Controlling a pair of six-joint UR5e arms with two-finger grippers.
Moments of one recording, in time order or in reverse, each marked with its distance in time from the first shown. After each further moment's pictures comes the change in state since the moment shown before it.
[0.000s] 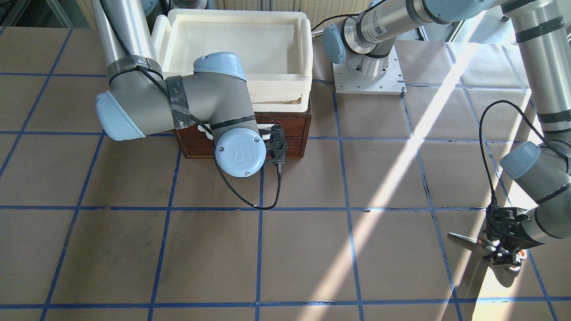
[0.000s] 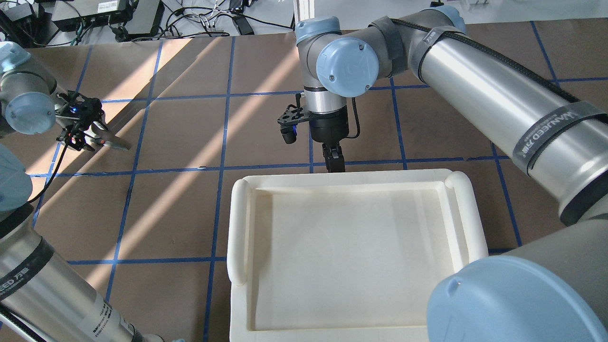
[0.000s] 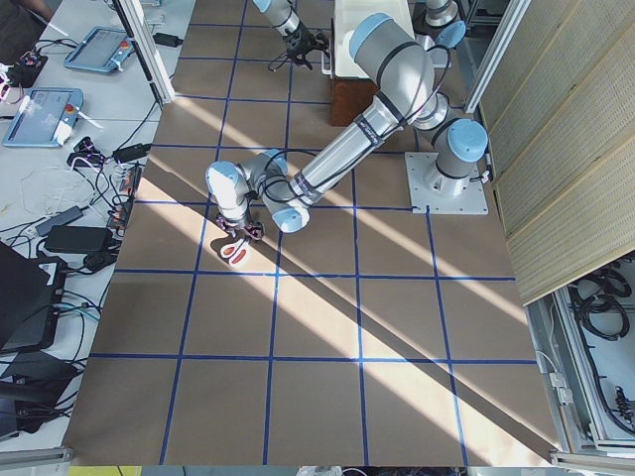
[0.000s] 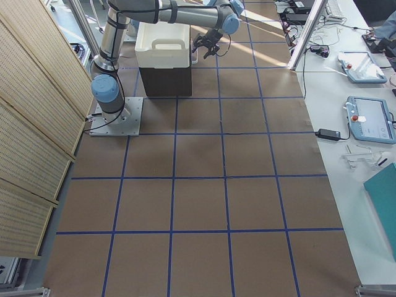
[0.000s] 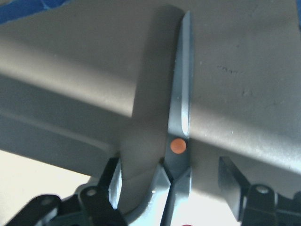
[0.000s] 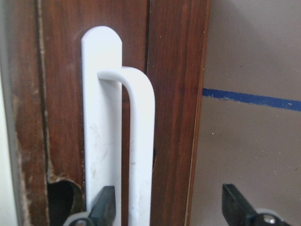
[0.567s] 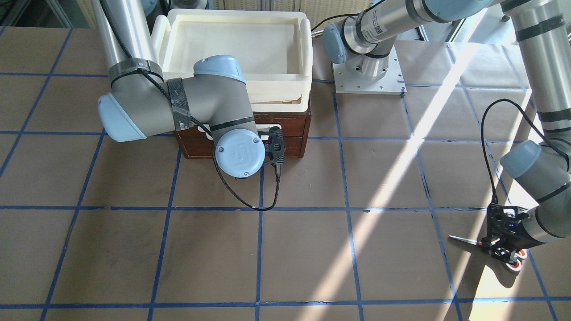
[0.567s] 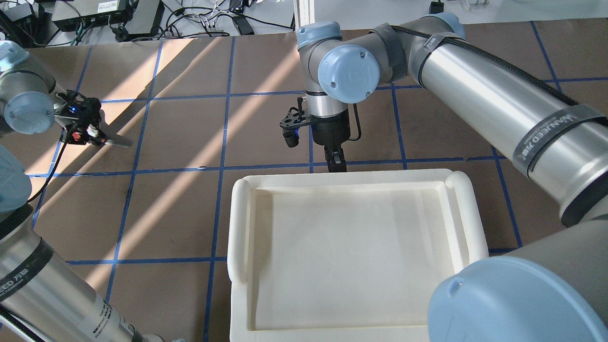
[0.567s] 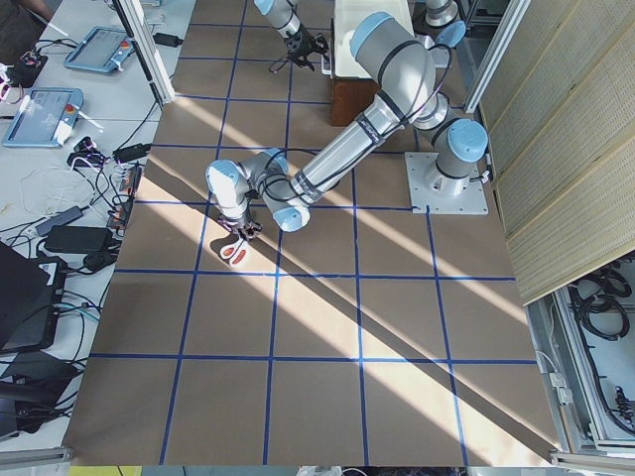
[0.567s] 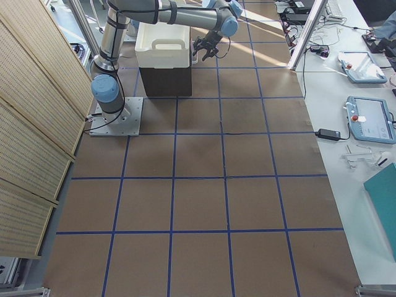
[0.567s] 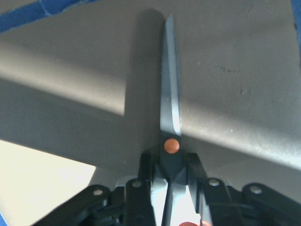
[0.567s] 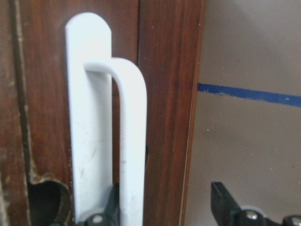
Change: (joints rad) left arm -0.002 0.008 -0.002 0.003 -0.008 0.031; right arm -0.001 -0.002 0.016 -0.035 -0.017 -0.001
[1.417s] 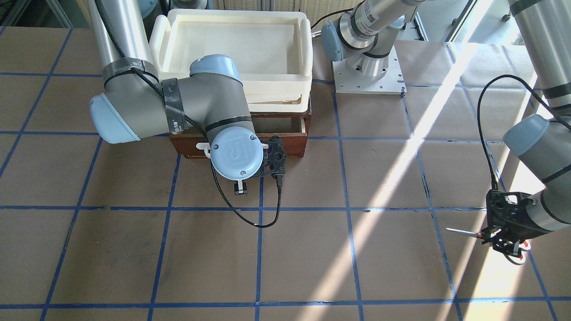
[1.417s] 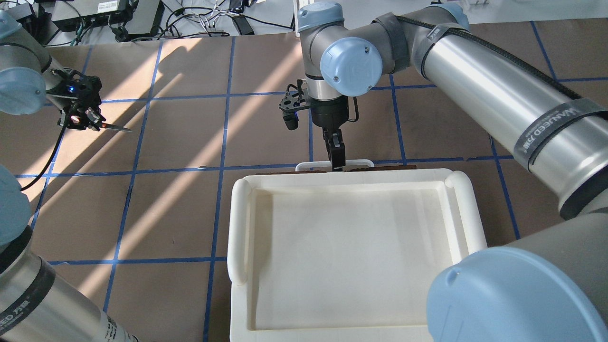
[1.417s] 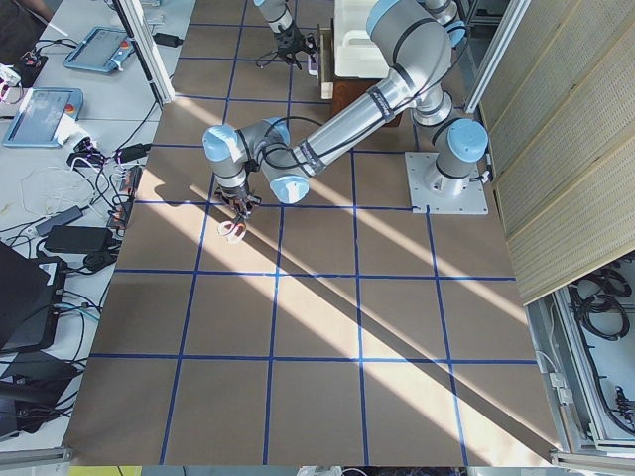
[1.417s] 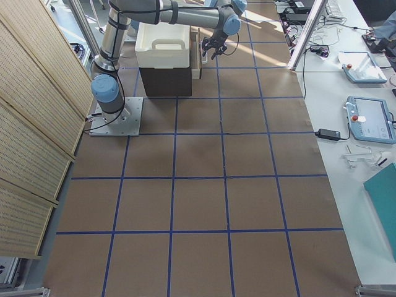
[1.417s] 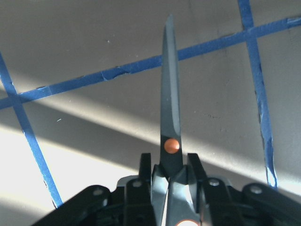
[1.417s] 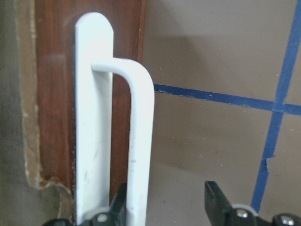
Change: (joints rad) left arm -0.066 0.138 0.003 -0.139 -0.002 -0.139; right arm -0.013 0.014 -0.046 -0.128 -0.028 -0.019
